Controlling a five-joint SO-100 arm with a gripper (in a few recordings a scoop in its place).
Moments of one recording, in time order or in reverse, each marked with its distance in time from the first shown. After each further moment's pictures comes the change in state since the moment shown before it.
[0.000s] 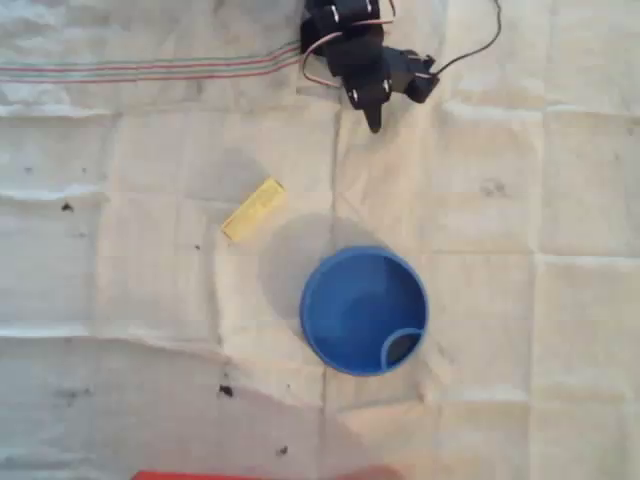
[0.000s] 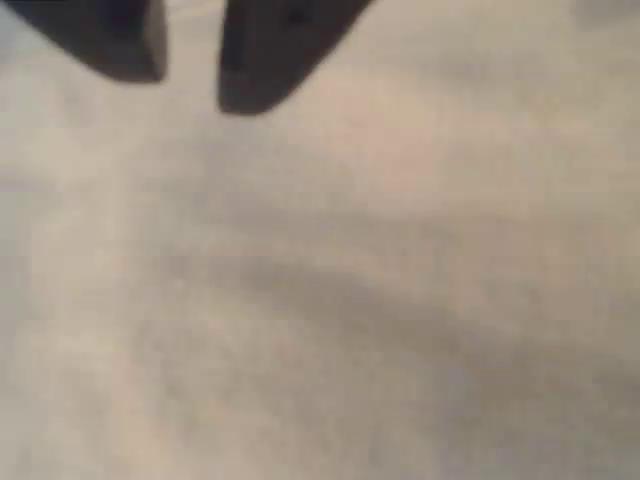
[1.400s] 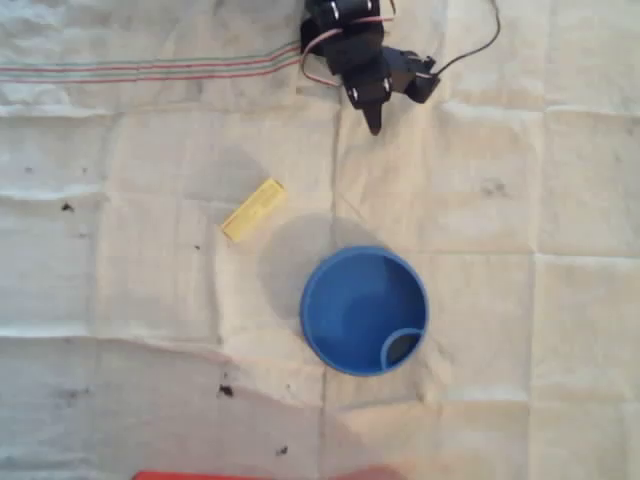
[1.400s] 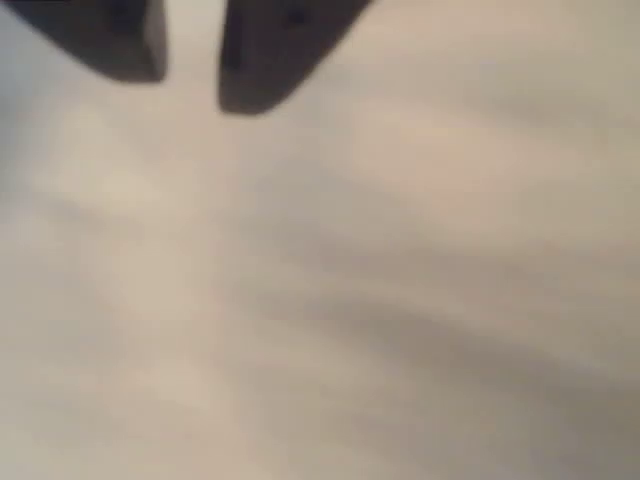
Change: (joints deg) arm 0.0 -3.9 -9.8 0.0 0.0
